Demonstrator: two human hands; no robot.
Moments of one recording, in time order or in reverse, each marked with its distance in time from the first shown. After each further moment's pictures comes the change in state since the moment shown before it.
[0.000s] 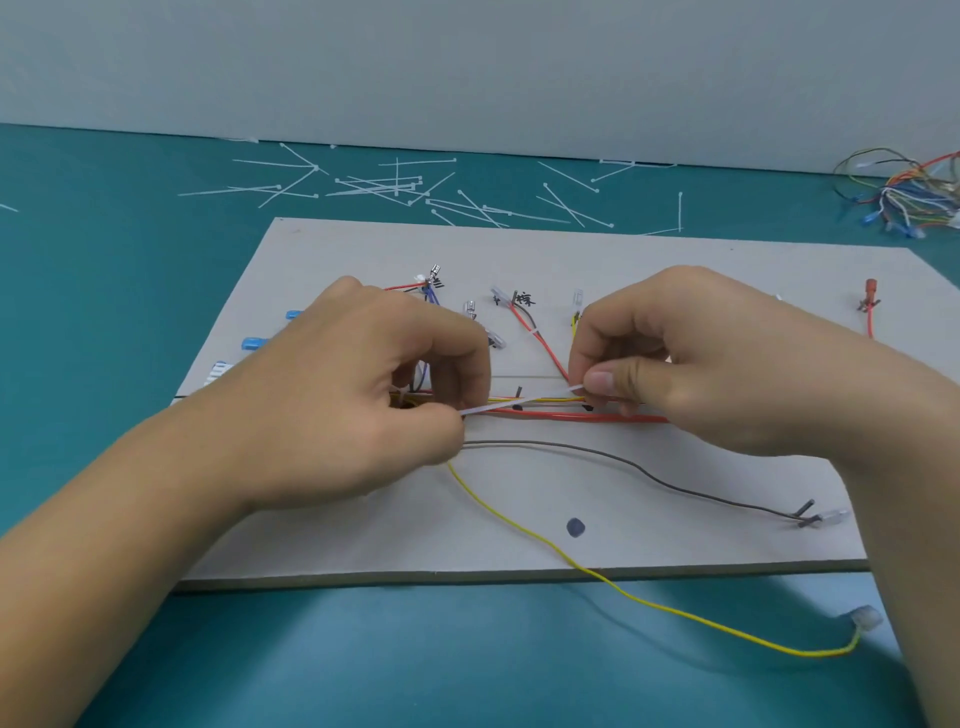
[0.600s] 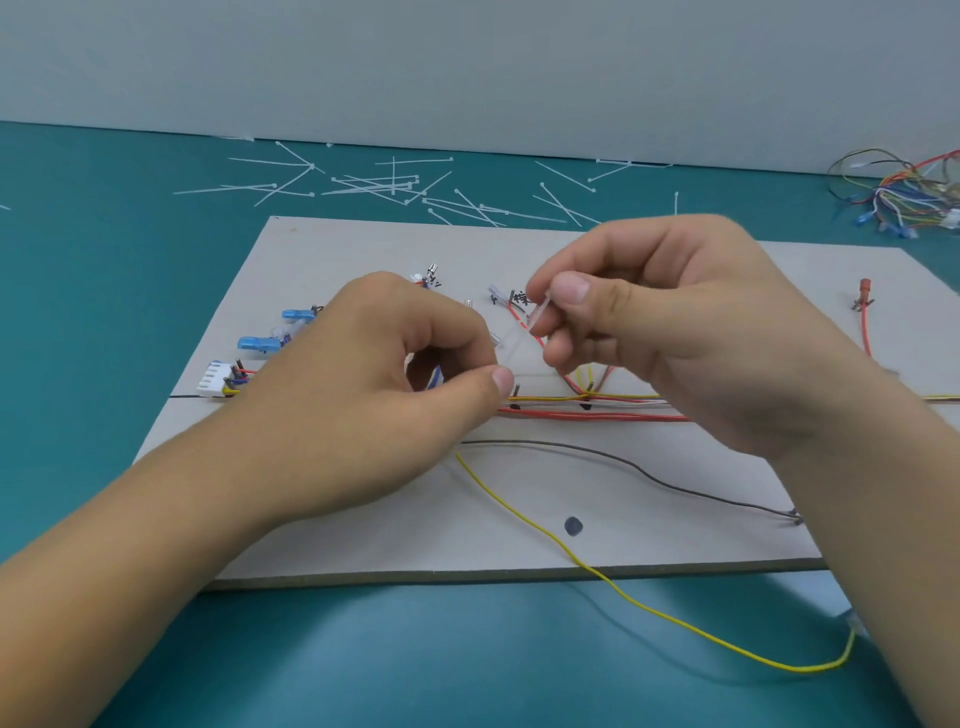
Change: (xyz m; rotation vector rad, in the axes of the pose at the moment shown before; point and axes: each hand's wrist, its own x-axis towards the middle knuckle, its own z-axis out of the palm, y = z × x) left_hand 0.004 0.007 0.015 -0.189 0.216 -0.017; right_hand 0.007 -0.005 0.014 0.929 0.151 -0.145
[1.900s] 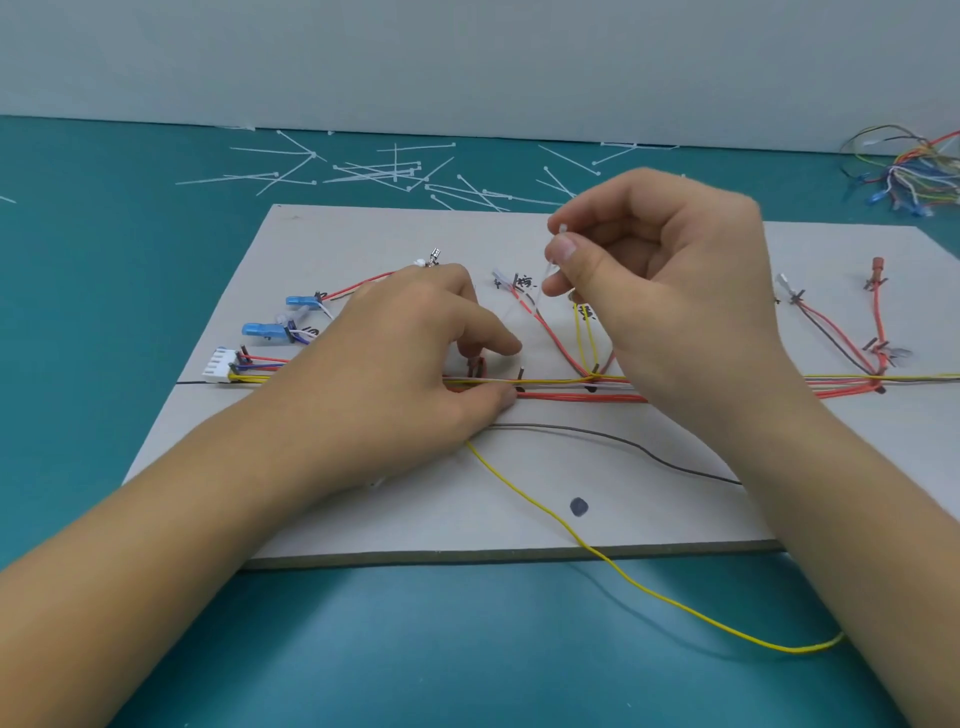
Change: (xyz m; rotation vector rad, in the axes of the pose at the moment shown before) left_hand 0.013 -0.021 0.014 0.308 0.003 -0.008; right_hand 0.014 0.022 0.018 -0.363 0.435 -0.301
